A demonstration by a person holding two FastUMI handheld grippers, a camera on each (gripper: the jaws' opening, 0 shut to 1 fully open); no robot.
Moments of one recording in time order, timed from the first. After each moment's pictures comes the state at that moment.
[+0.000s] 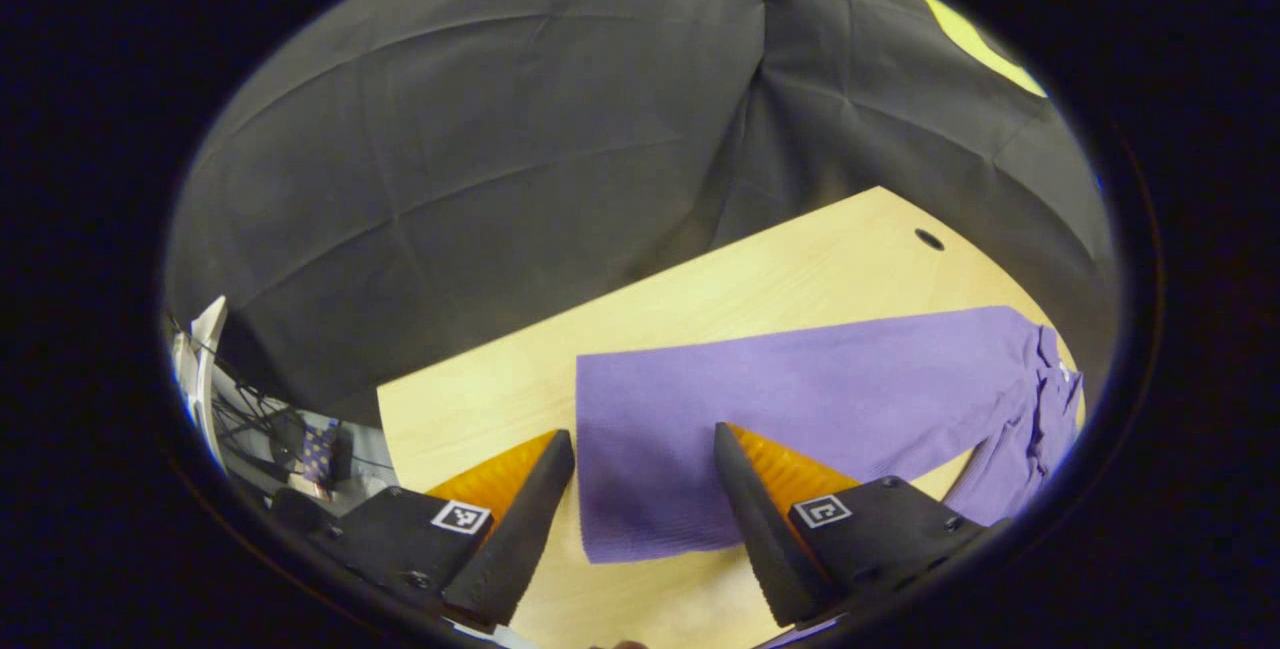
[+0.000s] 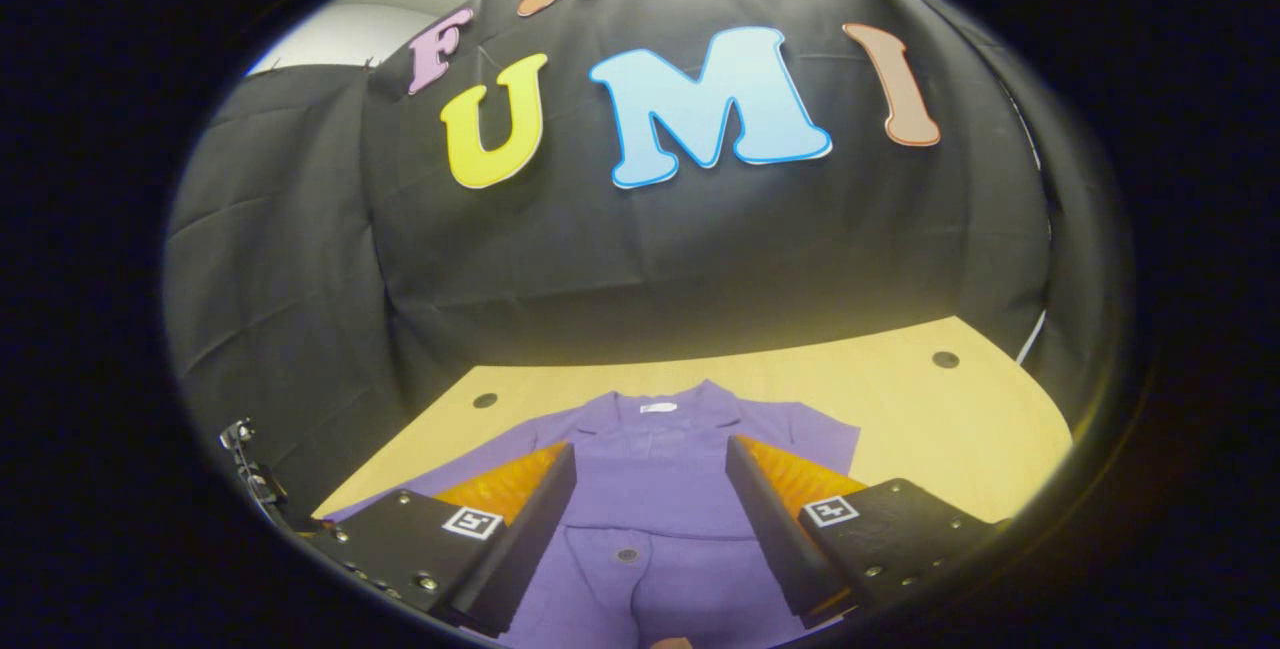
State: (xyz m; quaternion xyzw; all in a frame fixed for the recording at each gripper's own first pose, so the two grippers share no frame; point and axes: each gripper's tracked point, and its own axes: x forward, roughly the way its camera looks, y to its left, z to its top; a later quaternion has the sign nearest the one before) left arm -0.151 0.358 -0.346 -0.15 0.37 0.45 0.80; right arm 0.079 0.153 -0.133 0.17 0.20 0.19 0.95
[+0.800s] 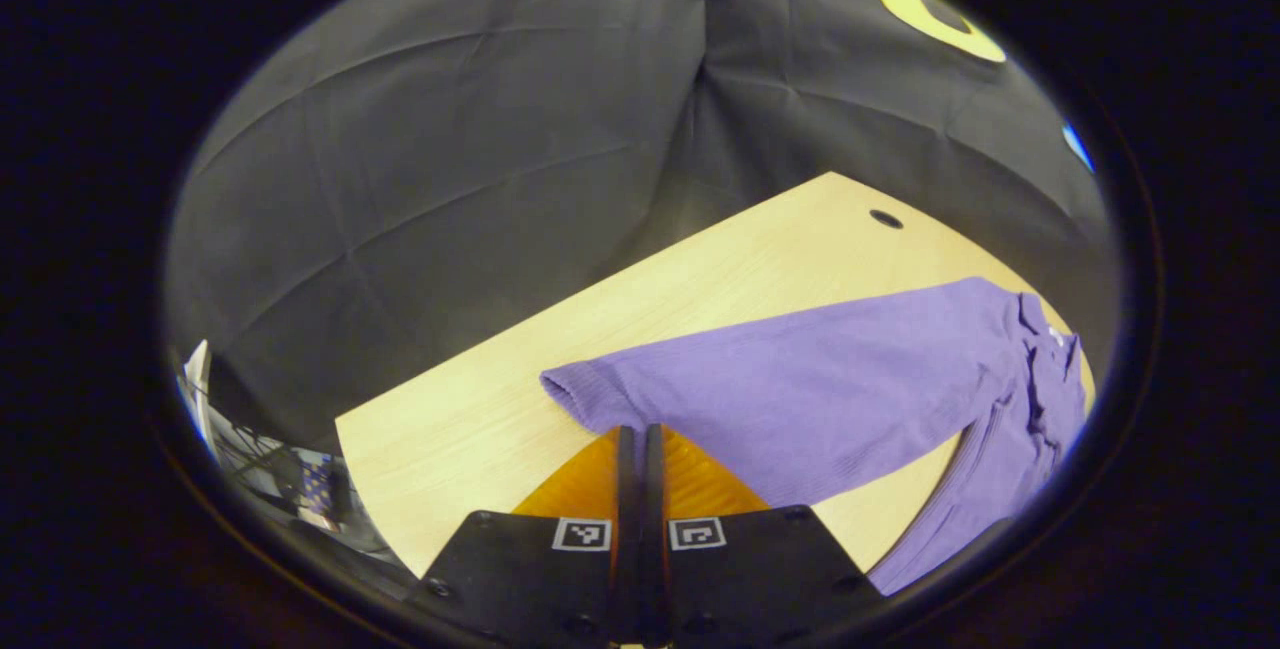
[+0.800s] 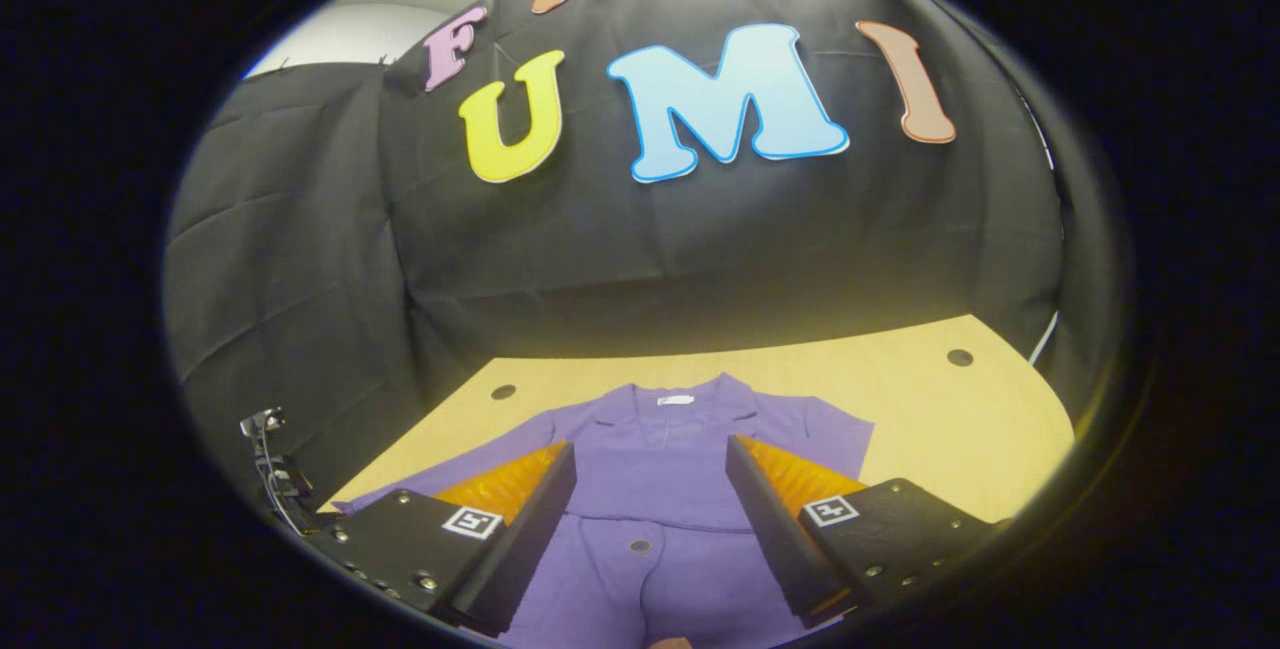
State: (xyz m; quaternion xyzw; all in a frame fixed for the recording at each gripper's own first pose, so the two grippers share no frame) left arm -0.116 0.345 -0.344 -0.14 0.36 0.39 0.84; right arm 0.068 0.158 -0.131 0.16 0.20 0.21 0.94
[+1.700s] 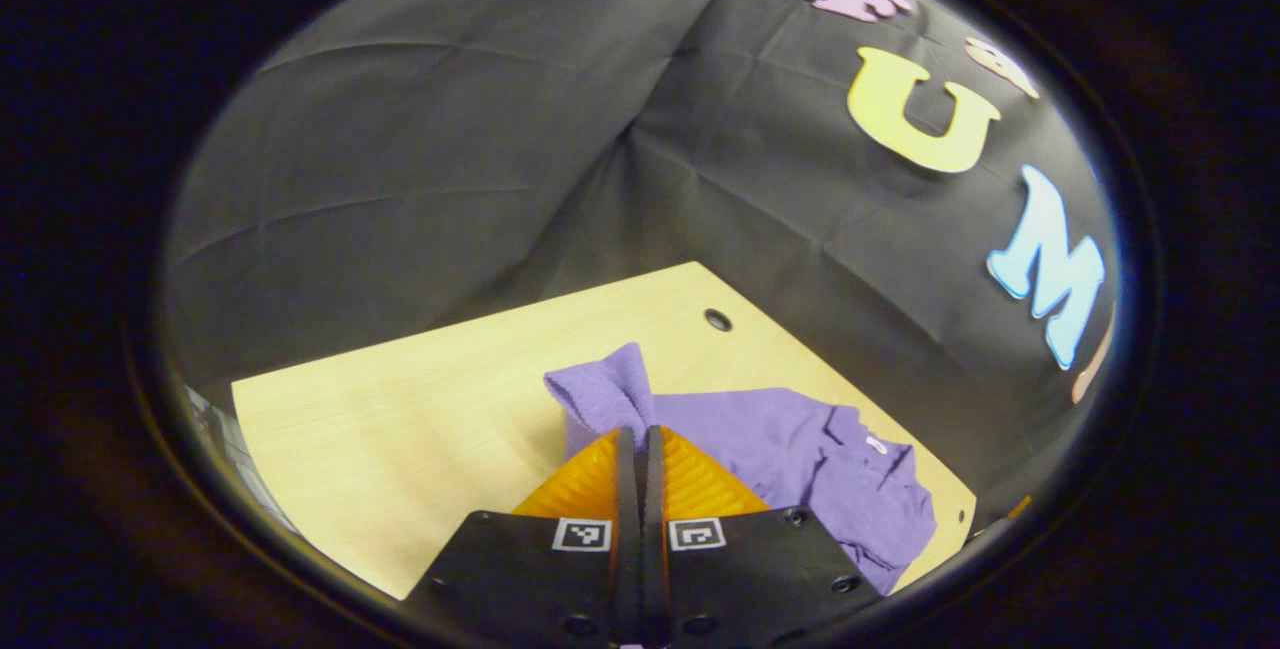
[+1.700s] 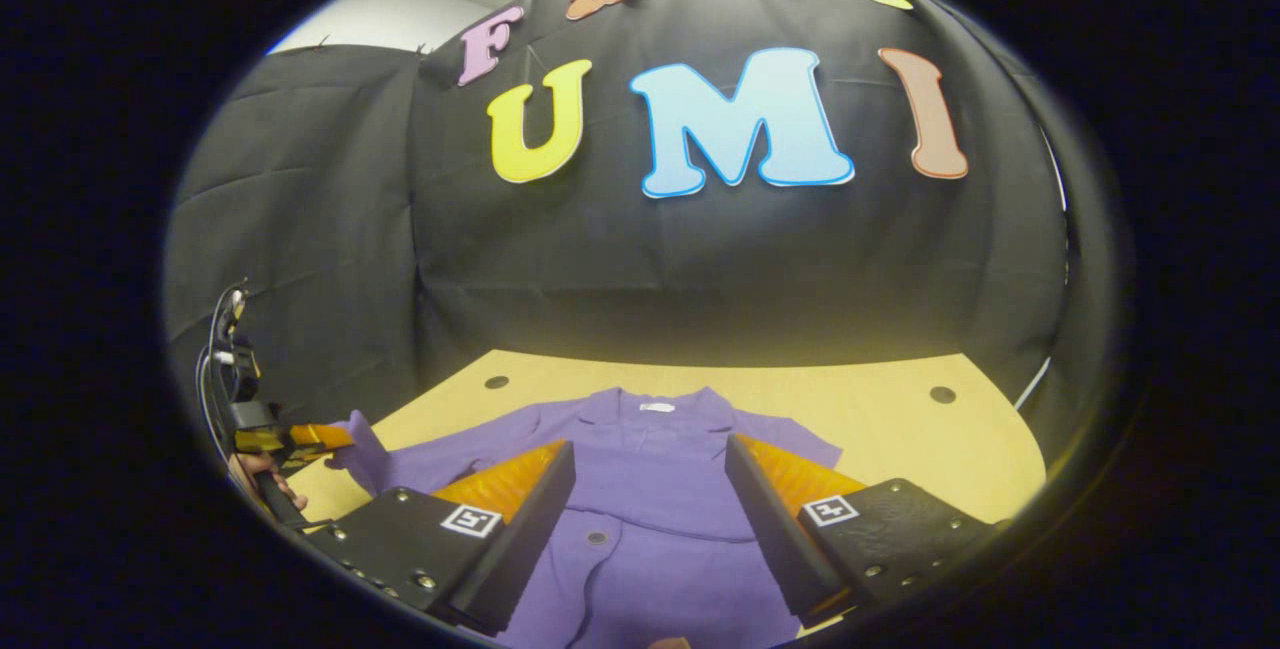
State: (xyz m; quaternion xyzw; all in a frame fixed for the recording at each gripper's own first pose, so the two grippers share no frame) left arm -0.001 0.225 -0.228 -0.26 0.23 0.26 0.90; right arm 0.063 0.115 -0.134 0.12 0.17 0.23 0.95
